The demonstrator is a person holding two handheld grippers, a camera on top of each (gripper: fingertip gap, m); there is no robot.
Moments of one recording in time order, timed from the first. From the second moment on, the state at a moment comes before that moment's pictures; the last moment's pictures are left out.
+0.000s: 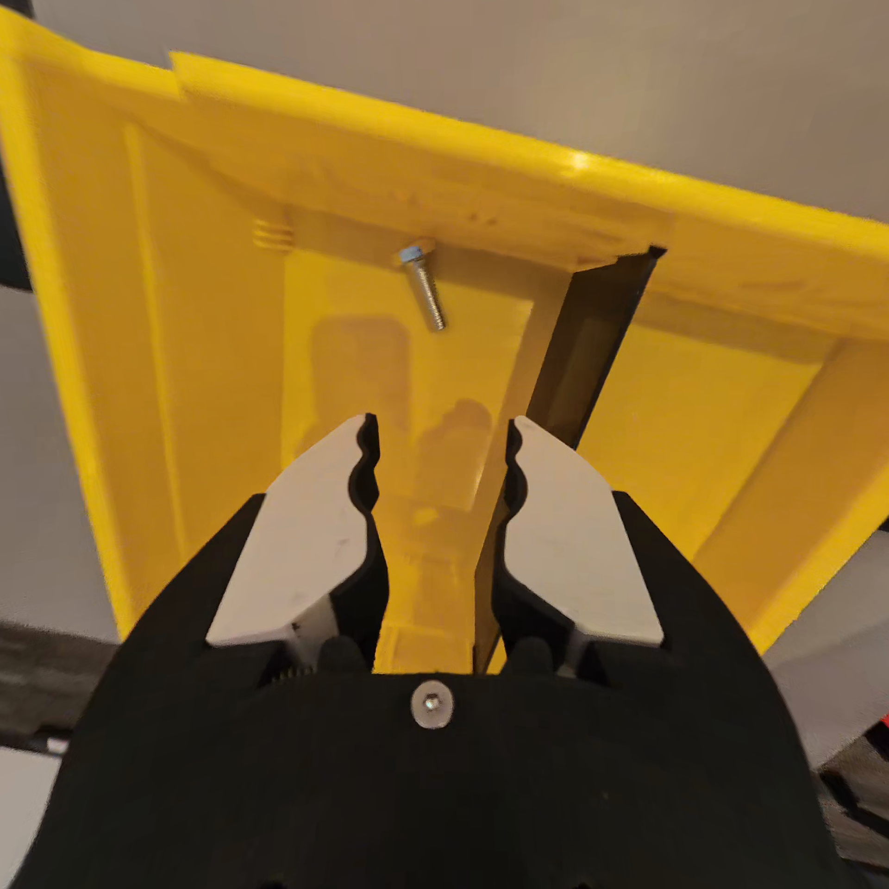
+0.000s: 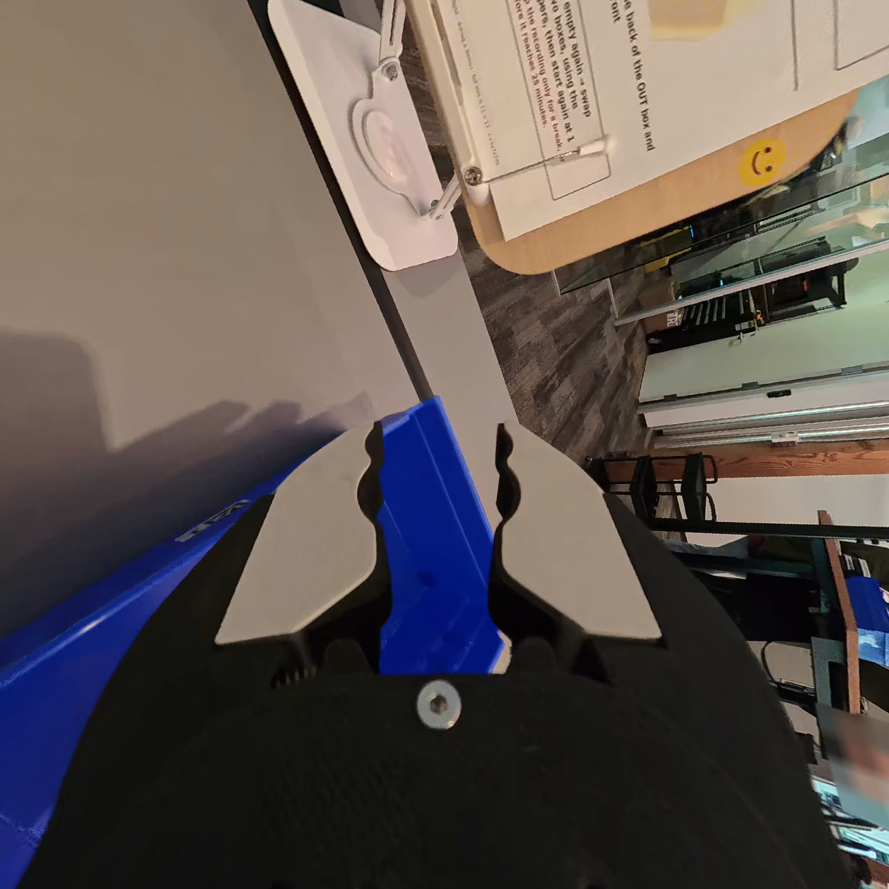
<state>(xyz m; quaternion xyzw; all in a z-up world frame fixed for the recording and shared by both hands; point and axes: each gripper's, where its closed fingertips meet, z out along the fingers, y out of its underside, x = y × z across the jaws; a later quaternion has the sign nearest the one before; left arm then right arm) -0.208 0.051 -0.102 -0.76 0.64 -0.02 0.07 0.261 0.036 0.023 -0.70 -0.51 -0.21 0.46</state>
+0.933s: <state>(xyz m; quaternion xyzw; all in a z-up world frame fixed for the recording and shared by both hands) -0.195 0.073 -0.089 -0.84 0.52 -0.02 0.17 0.244 0.029 0.035 -0.68 -0.52 -0.20 0.48</state>
